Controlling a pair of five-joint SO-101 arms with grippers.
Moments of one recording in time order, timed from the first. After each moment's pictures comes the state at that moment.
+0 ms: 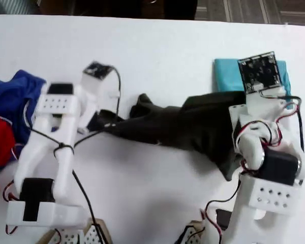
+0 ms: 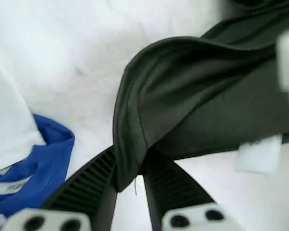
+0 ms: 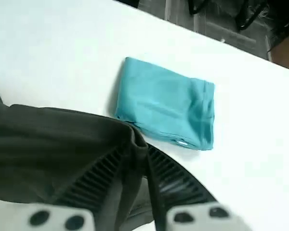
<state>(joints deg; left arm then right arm) -5.5 -3.8 14.2 82.3 -22.5 9.7 -51.0 24.1 71.2 27.2</state>
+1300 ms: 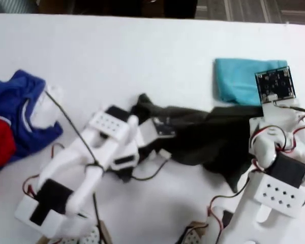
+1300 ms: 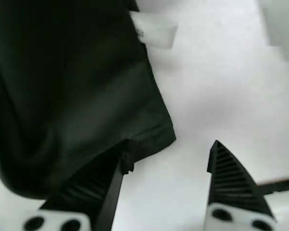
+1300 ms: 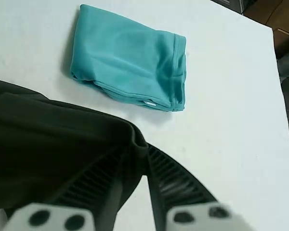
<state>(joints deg) 18.7 -3.8 33.1 75.2 -42.3 21.7 -51.9 35.0 64.7 36.2</state>
